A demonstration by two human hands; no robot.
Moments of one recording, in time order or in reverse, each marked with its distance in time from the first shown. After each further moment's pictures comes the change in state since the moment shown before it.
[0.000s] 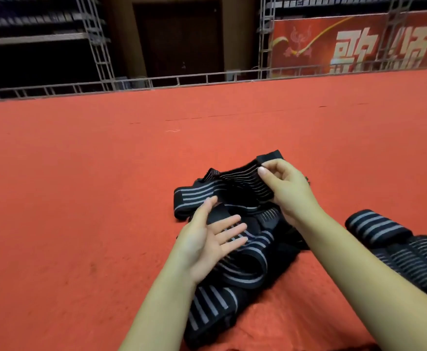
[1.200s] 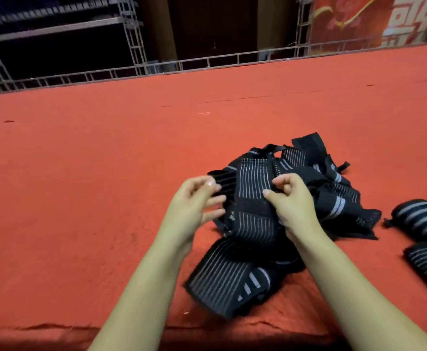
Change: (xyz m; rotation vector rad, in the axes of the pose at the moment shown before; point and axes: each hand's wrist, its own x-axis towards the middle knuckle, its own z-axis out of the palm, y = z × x) left_hand -0.031 0.036 -0.041 0.468 0.271 0.368; right_hand -0.042 0.037 0.053 -0.035 0.122 0.153
